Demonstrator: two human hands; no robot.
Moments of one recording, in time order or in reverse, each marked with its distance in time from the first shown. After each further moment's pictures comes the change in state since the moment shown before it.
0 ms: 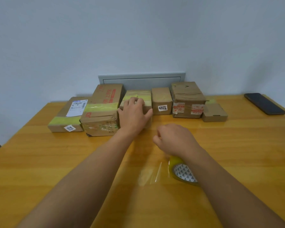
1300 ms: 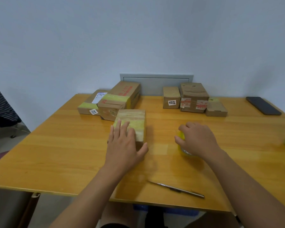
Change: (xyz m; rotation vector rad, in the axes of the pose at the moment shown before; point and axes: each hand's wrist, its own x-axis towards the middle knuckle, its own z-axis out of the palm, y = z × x) left_hand -0.205 -0.026 -0.107 0.238 -0.118 0.005; right_hand -0.092 0.008 0.003 -0.228 0.071 0.046
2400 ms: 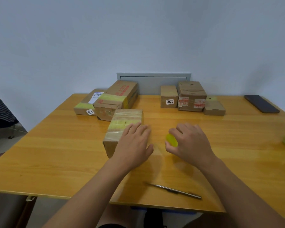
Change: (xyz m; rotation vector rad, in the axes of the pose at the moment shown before) left_hand 0.020 0.030 -0.004 0.091 -0.117 0.309; right_hand -0.017 -0.014 0.007 0.050 0.469 -0.212
